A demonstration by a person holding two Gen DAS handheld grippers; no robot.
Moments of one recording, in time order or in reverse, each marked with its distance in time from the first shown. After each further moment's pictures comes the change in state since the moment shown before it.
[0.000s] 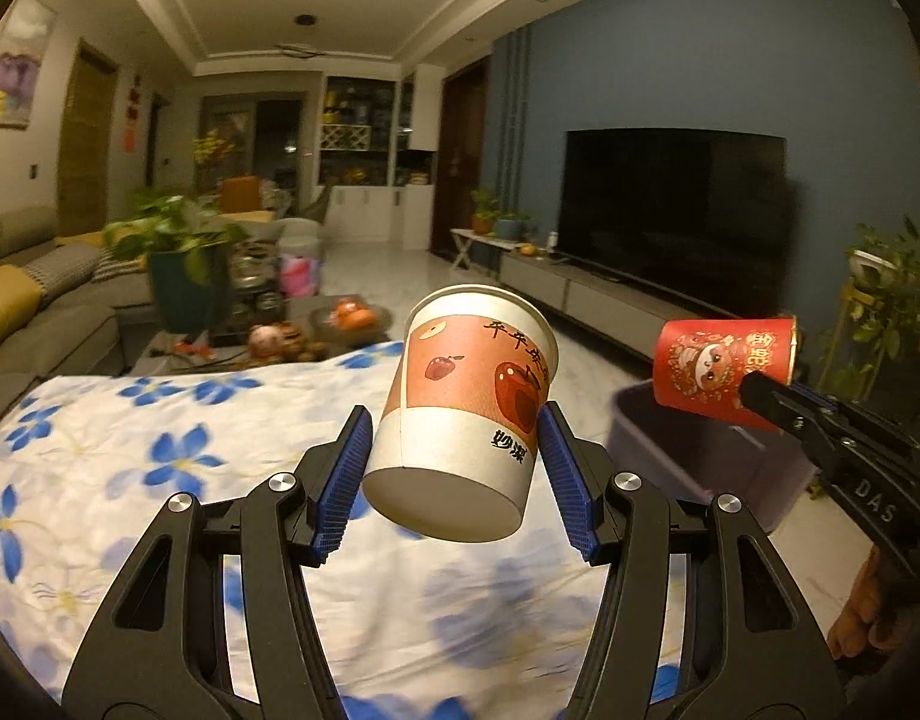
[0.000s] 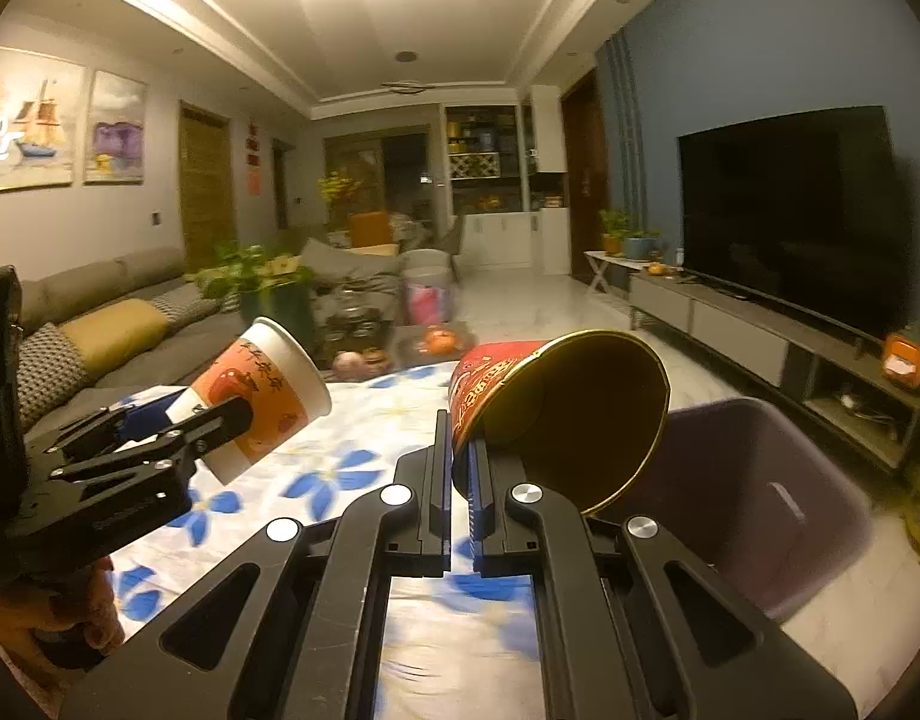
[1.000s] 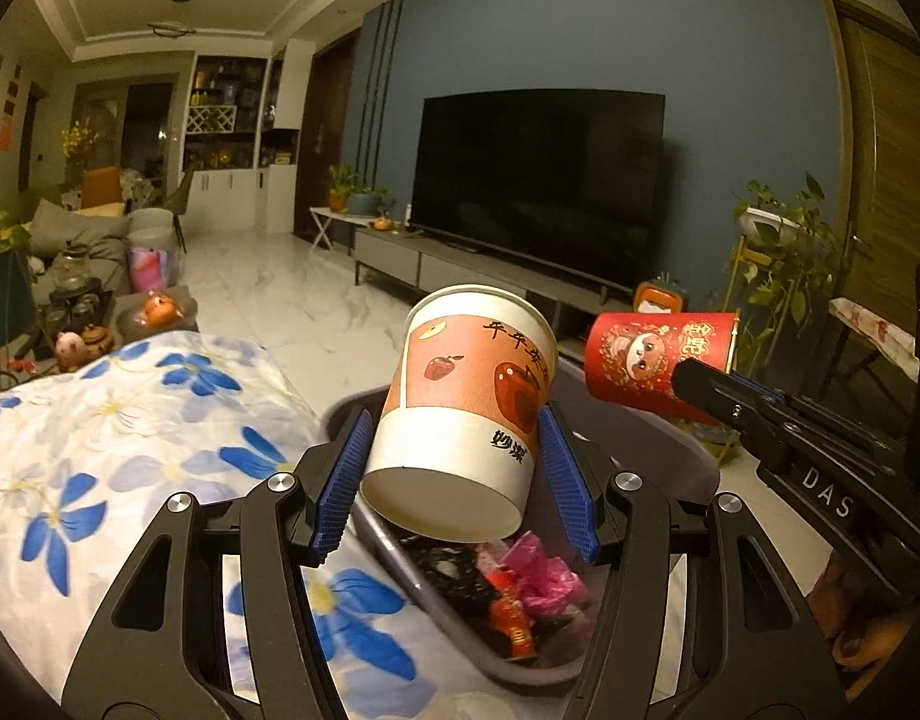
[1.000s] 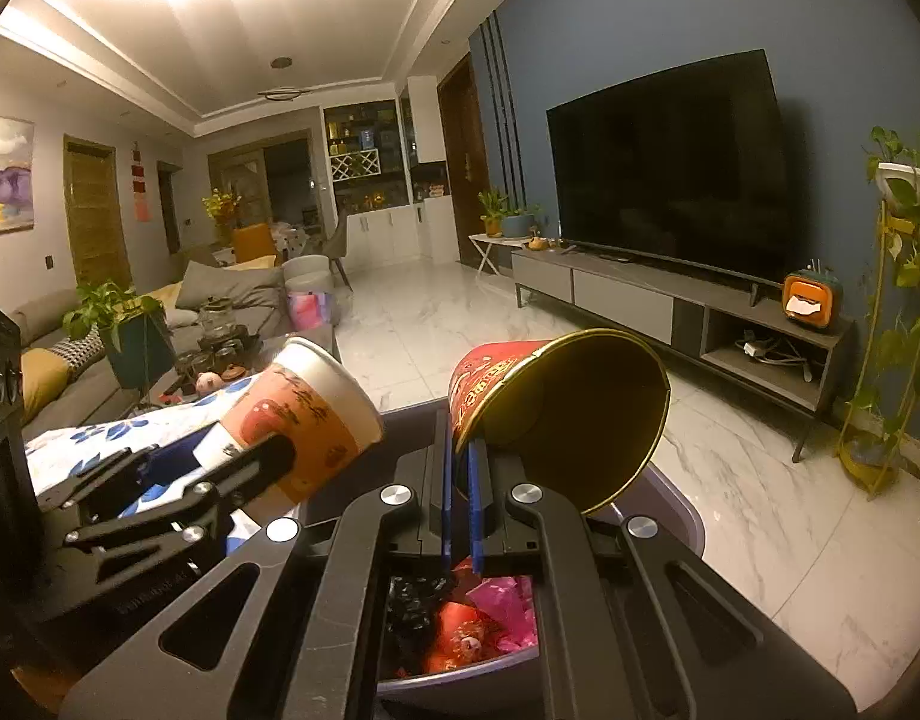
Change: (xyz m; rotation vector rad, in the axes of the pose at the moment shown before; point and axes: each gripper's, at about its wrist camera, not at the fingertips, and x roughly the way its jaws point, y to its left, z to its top) left arm 0.119 -0.162 -0.011 0.064 0.066 -0.313; right arm 0.002 -0.139 -0.018 0.137 0.016 -0.226
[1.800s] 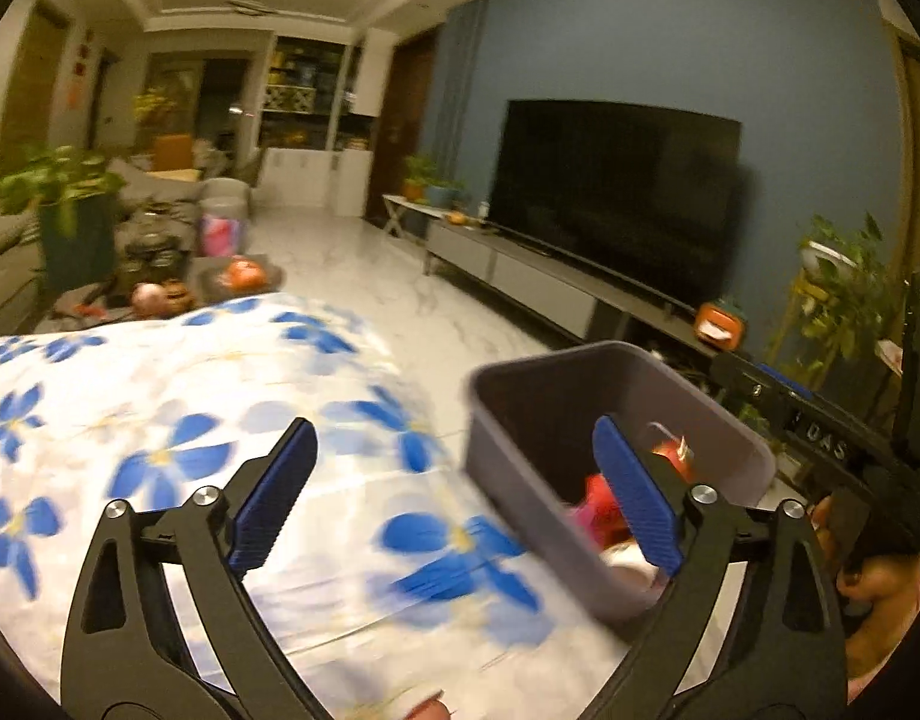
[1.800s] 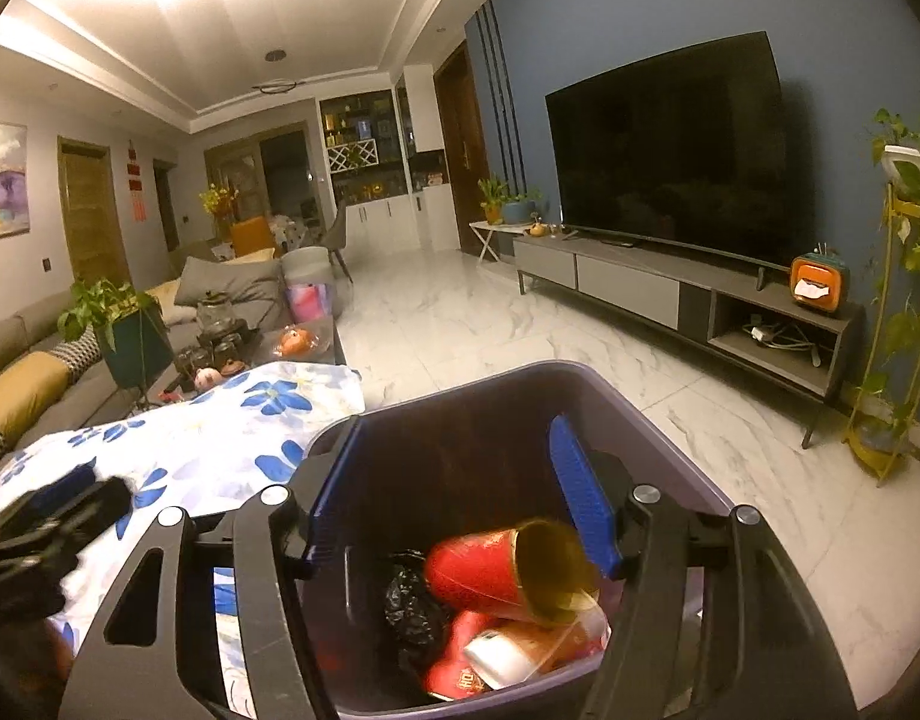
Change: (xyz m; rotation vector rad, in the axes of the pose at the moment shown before) left arm -0.060 0.066 -0.023 -0.120 -0.008 0.177; right arm 0.018 0.011 0.002 0.017 0.030 0.003
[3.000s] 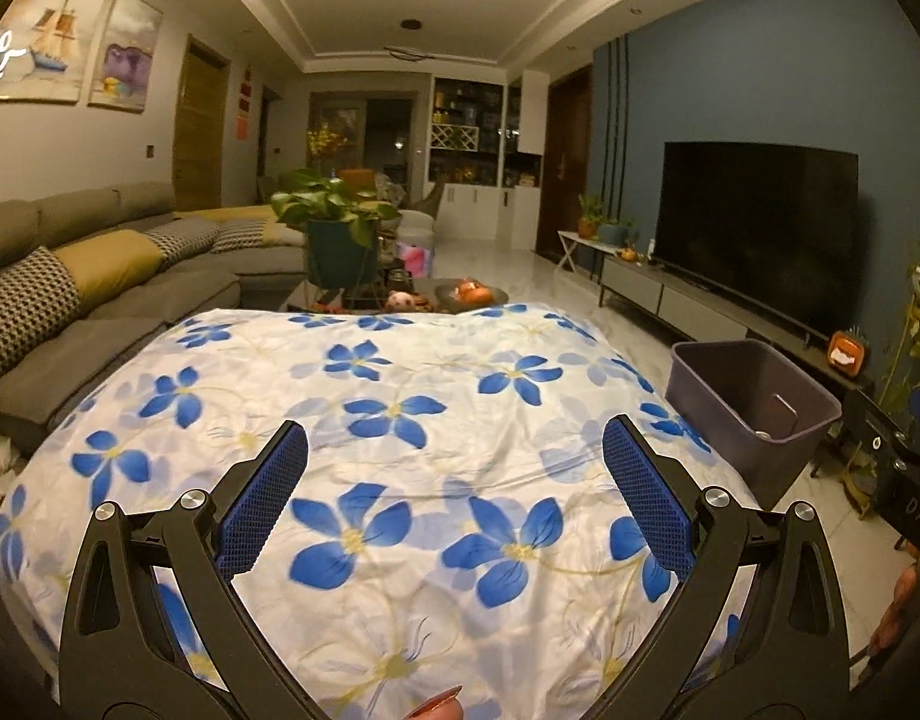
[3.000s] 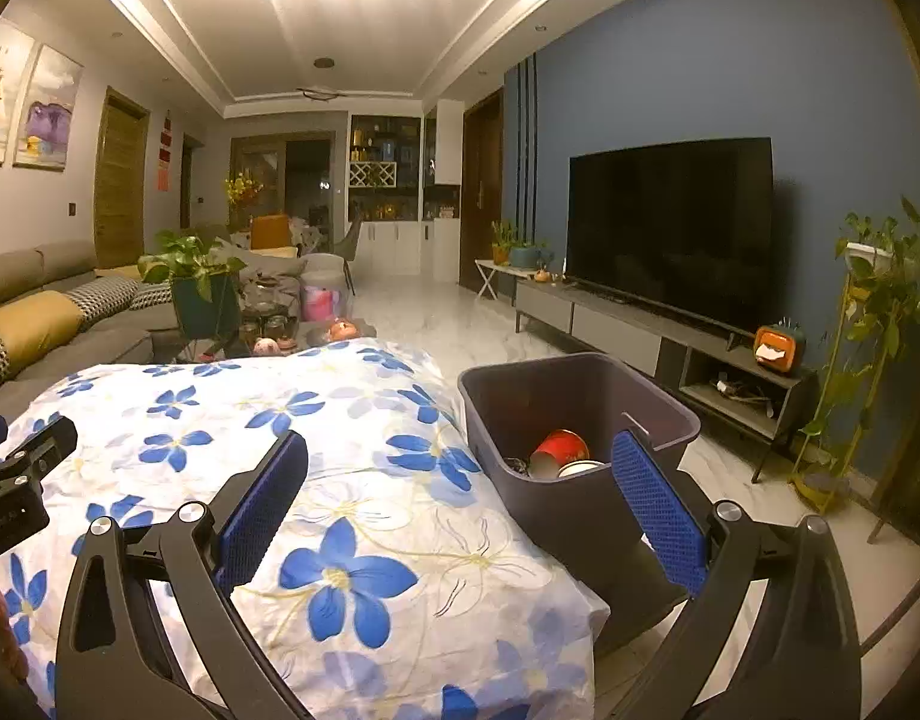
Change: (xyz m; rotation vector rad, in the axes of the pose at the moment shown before) left arm -0.257 0.073 -0.056 -0.055 -0.088 0.417; right arm -0.198 0.152 -0.078 -0.163 -0.098 -0.061
